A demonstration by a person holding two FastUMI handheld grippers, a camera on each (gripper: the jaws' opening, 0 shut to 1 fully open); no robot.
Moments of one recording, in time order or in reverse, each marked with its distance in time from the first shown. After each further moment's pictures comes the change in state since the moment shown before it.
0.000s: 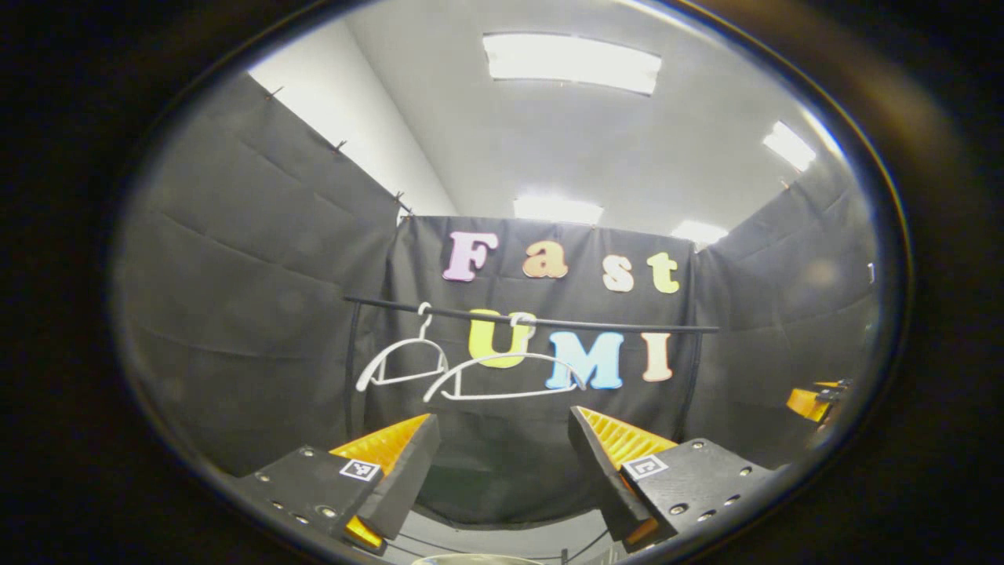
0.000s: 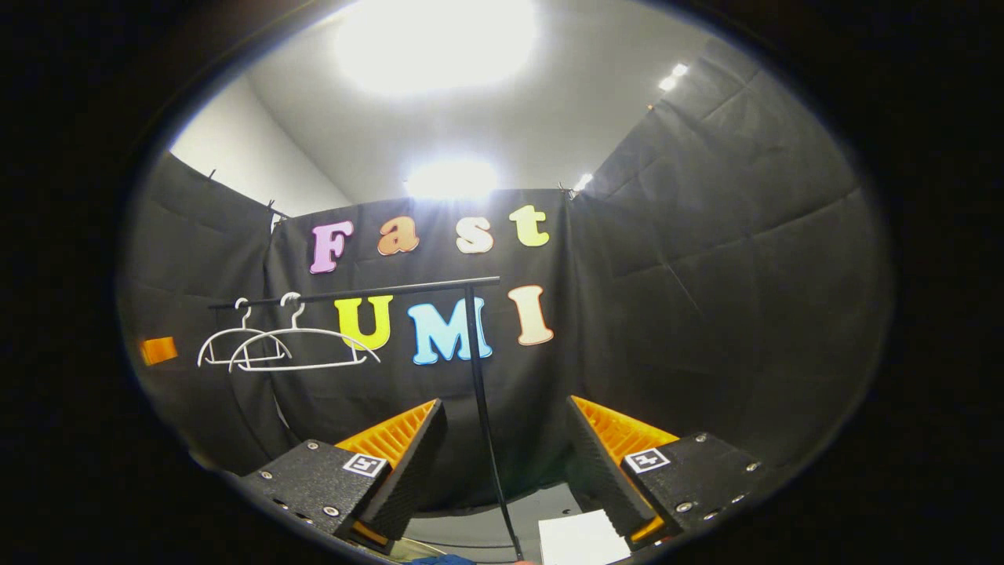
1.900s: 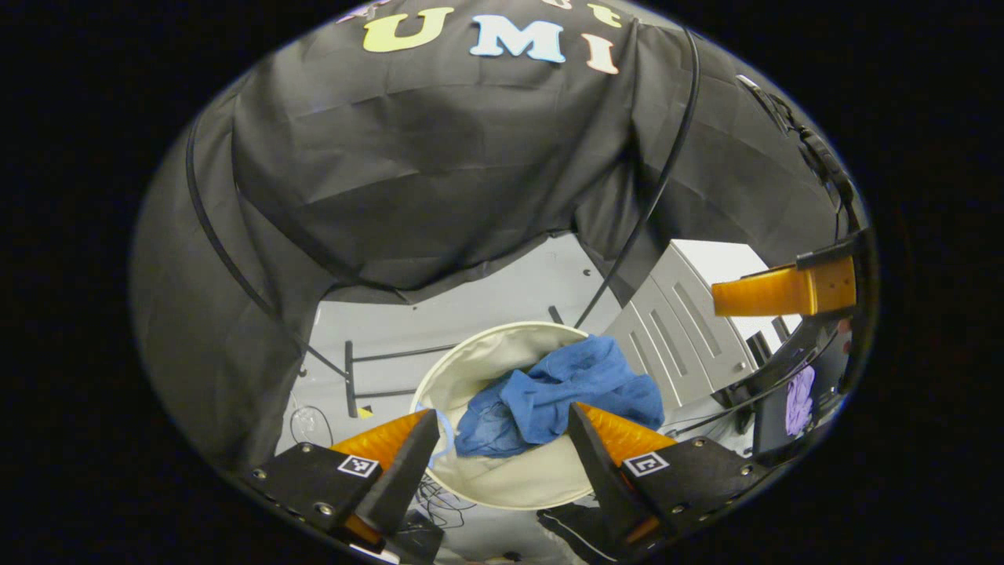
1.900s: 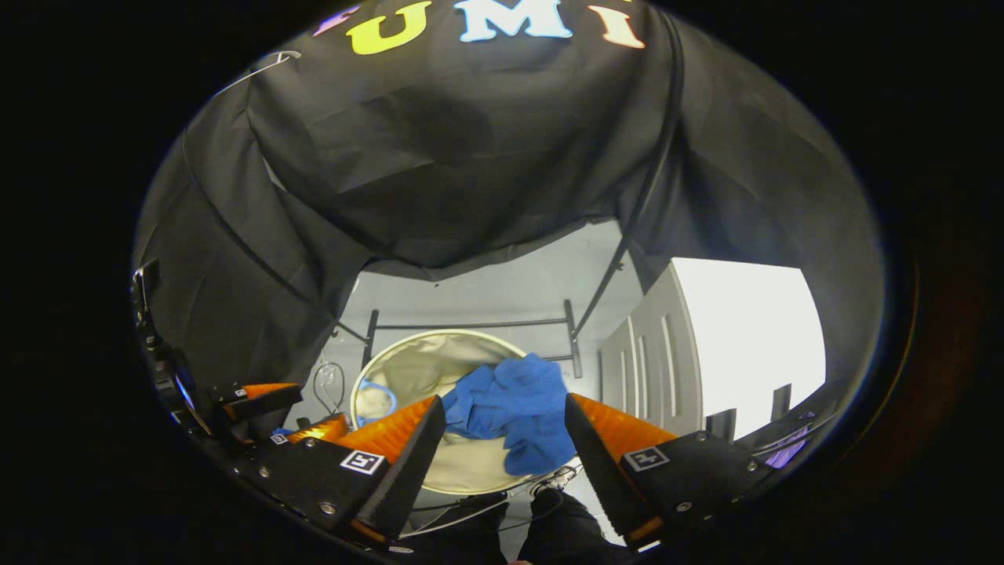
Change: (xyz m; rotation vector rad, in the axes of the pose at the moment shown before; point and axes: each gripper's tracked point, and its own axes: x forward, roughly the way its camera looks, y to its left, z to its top) left arm -0.020 0.035 -0.549 0.149 1.123 -0.476; right arm -0.030 0.198 -0.472 -0.069 1.126 0.038
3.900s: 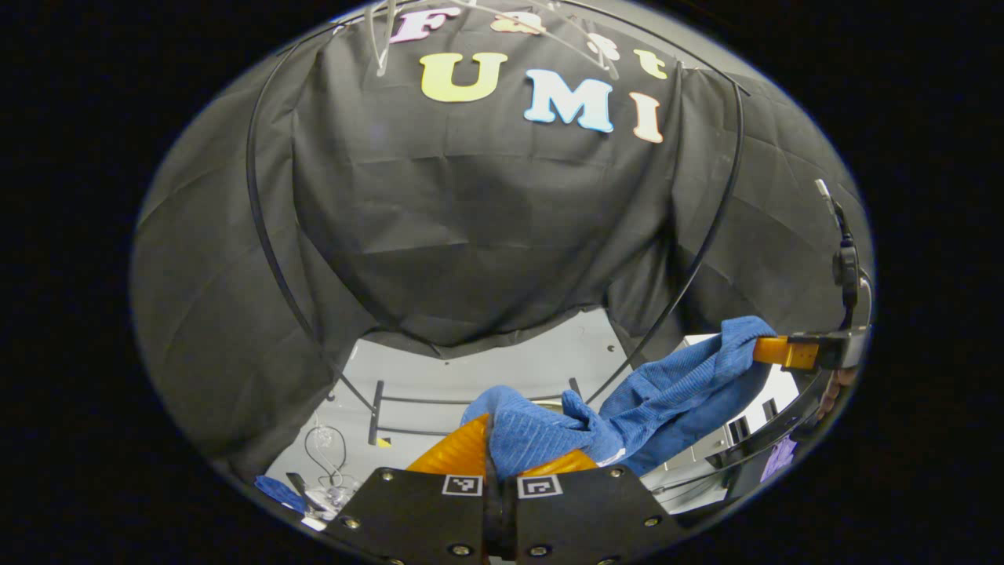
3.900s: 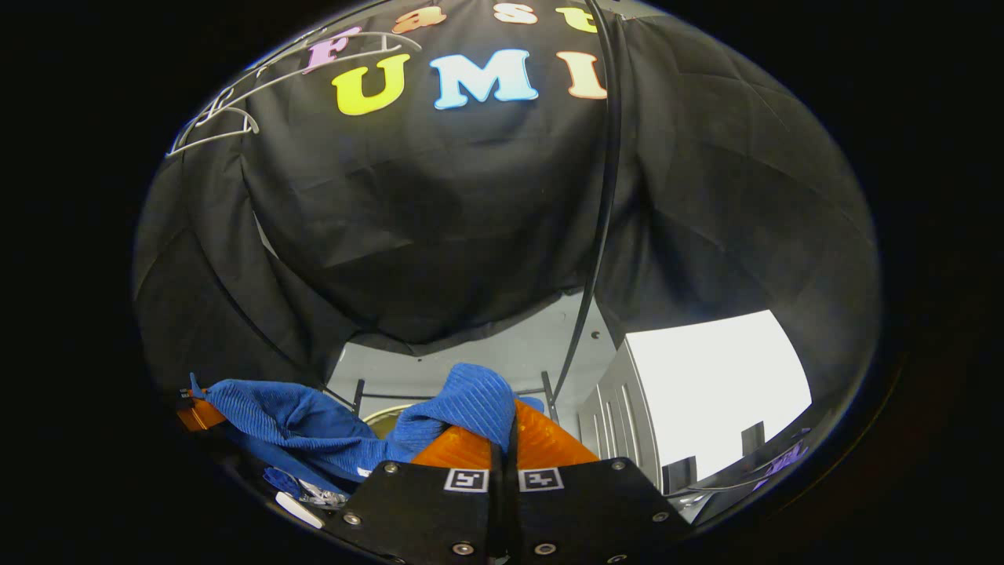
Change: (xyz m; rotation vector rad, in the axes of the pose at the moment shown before) left arm -0.078 0.028 0.103 -0.156 -0.179 0.120; right arm -0.025 -0.034 0.060 0.048 -0.221 -0.033
